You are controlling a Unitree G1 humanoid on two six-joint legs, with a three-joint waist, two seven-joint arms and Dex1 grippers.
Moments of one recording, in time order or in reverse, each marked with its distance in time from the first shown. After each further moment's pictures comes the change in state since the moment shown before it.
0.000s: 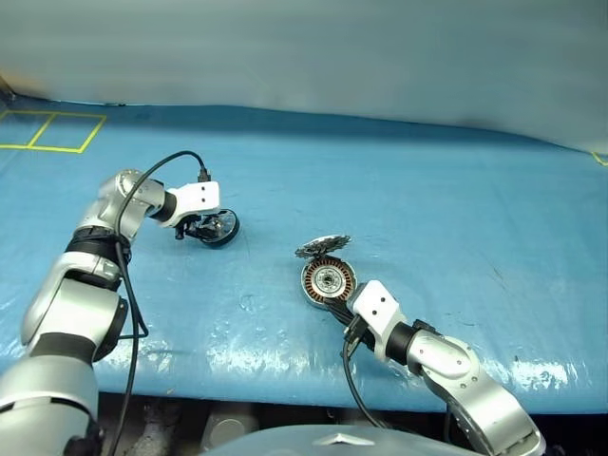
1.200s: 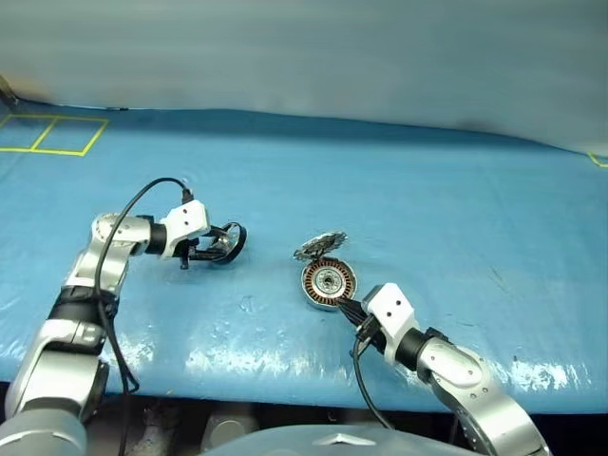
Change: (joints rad) left arm 0.468 0.066 0.263 -0.592 -0.309 0.202 -0.038; right arm 0.087 0.032 -0.107 -0.005 0.029 -0.019 -0.020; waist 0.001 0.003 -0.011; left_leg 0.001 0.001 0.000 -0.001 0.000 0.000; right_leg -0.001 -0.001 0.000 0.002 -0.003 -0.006
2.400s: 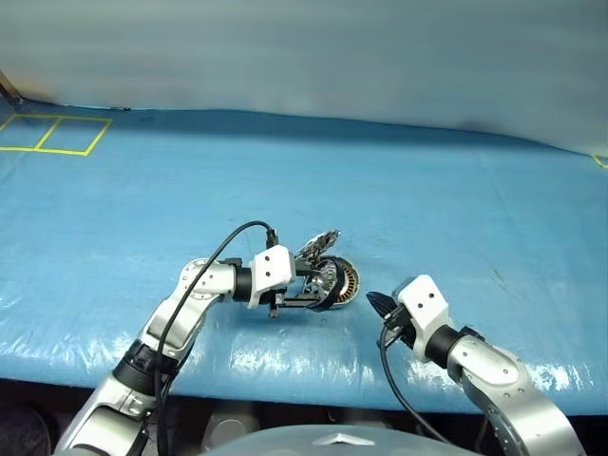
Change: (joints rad) left arm 0.167 -0.272 -0.262 -0.453 -0.079 0.142 0.215; right arm 0.045 -0.036 -0.136 -0.082 0.050 0.113 -0.025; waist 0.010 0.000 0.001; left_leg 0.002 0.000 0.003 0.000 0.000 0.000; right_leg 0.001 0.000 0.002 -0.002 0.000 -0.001
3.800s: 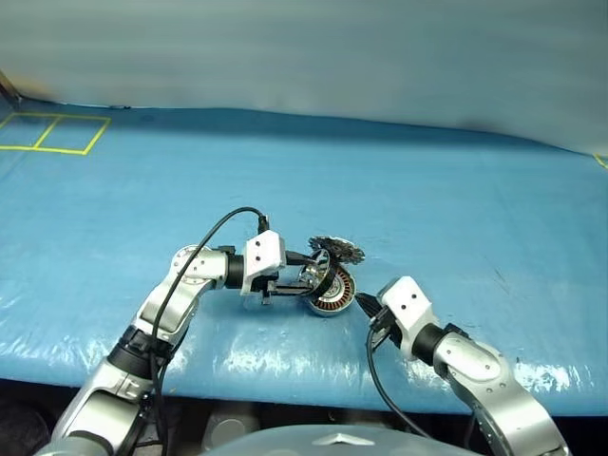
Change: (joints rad) left arm -0.043 0.029 0.029 0.024 -0.081 0.014 -0.068; right arm -0.046 0.004 0.081 0.052 -0.065 -0.034 0.024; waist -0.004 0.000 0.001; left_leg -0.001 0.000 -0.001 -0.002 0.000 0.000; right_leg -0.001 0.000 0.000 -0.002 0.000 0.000
